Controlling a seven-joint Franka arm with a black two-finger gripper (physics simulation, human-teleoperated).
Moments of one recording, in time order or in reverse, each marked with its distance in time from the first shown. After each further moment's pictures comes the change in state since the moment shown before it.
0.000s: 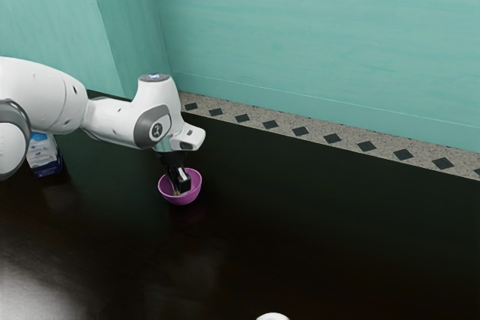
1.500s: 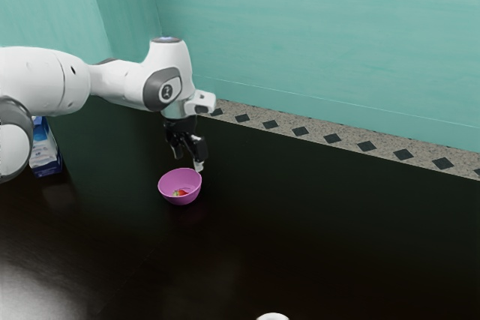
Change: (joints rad) arm -0.004 0.018 -0.040 0.242 0.025 -0.250 -0.264
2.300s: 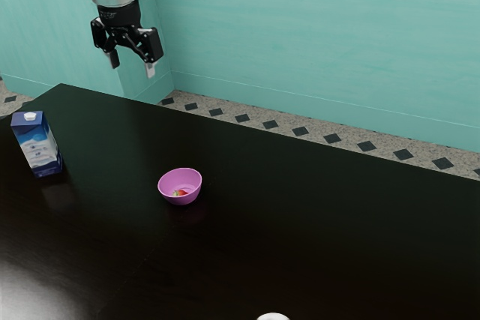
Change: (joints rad) arm 0.010 -0.437 -0.010 0.138 0.042 -0.483 -0.324
